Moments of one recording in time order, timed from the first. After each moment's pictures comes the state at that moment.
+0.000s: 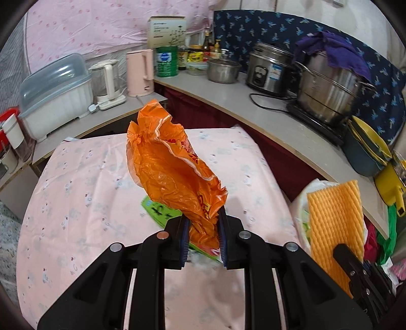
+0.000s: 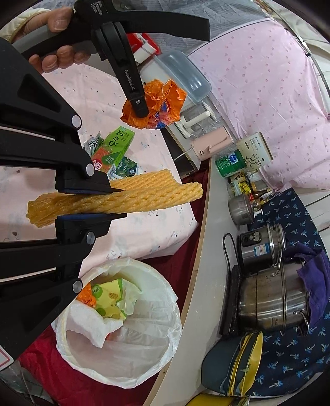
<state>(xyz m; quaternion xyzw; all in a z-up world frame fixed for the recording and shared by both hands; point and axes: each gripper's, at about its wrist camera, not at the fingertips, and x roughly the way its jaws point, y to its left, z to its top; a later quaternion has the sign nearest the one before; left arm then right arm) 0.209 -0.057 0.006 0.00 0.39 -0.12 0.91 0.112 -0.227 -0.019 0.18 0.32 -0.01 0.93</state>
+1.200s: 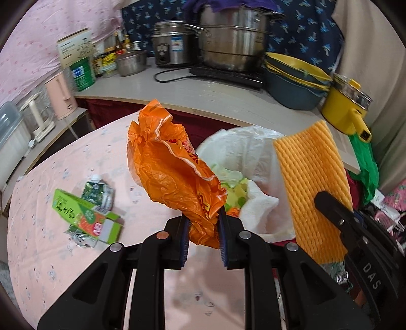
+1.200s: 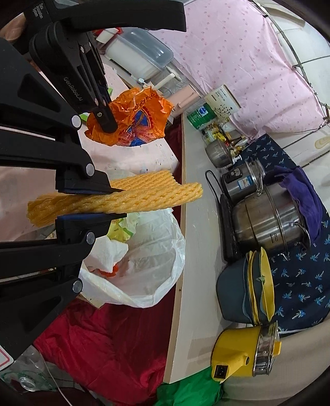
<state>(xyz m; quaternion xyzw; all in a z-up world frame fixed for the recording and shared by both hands) 0.133 -0.219 -0.018 0.12 0.41 -0.27 0.86 0.034 -0.345 -0.035 0.25 0.29 -0.13 0.92</state>
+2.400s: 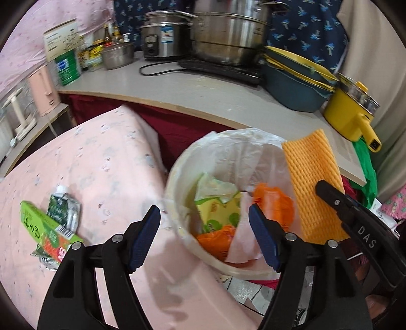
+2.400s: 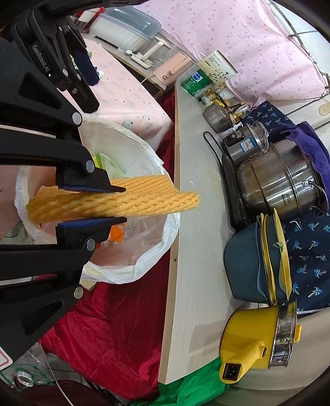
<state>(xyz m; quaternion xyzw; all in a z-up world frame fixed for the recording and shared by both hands) 0.179 -0.248 -0.052 0.09 0.42 -0.27 0.86 0.083 -0.407 -0.071 0.26 0.31 -0.19 0.90</state>
